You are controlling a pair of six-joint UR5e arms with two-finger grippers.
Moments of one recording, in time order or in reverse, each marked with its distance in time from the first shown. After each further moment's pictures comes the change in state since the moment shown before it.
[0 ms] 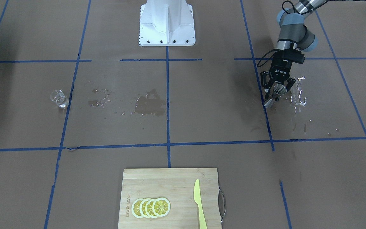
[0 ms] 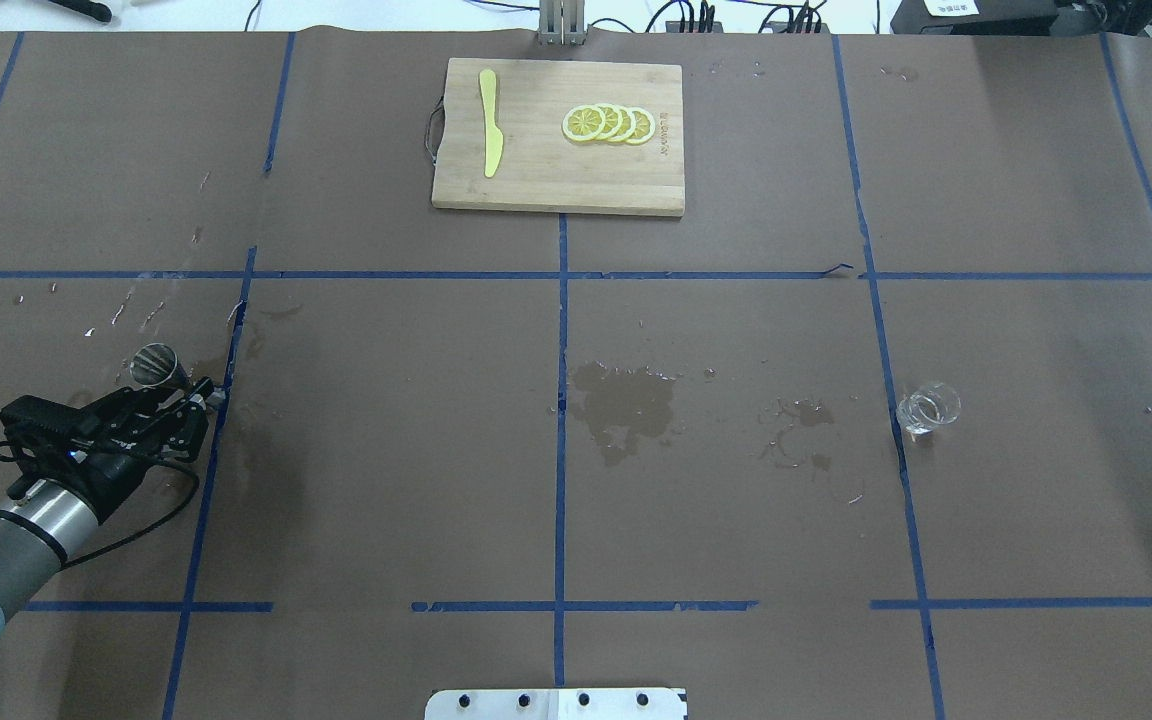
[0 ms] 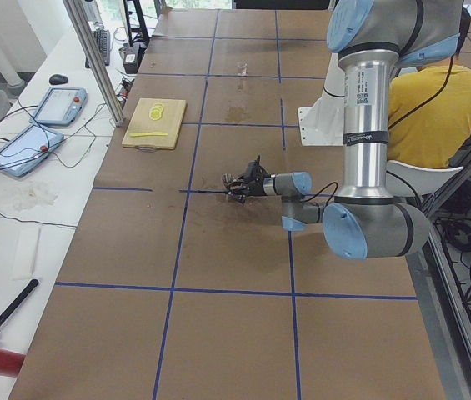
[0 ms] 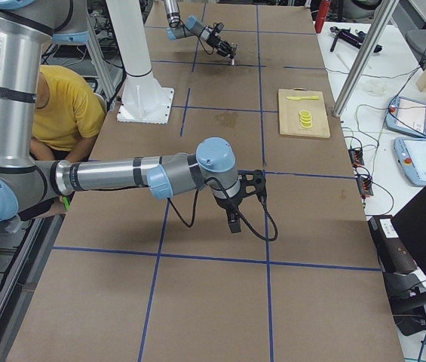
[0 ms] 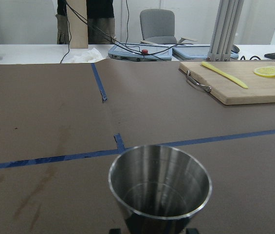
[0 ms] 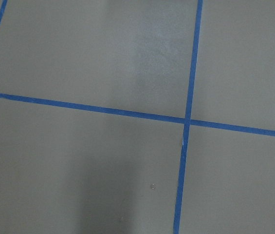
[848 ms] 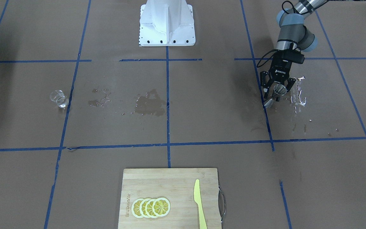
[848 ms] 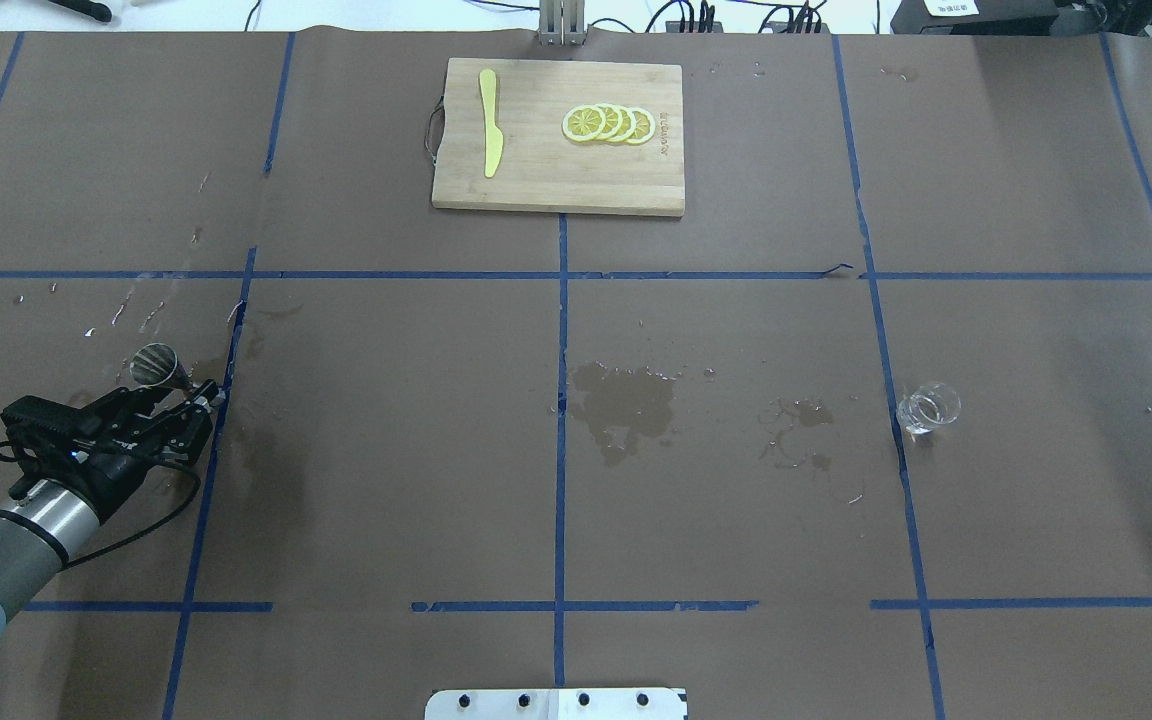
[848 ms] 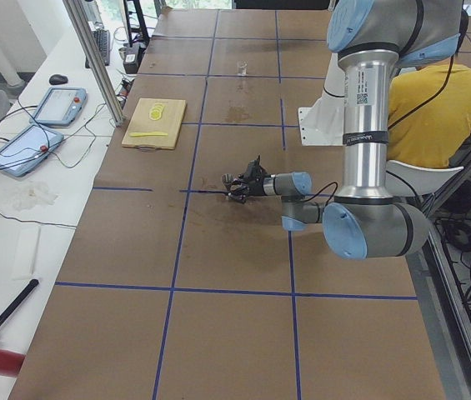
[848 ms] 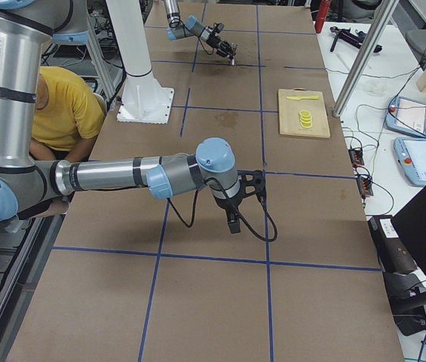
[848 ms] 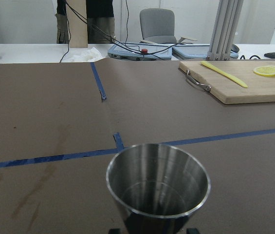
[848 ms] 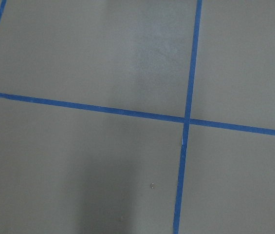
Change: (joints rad) left arm 0.000 -0.001 0.002 0.002 -0.002 0.001; right arm 0.000 -0.002 0.000 0.000 0.000 0.001
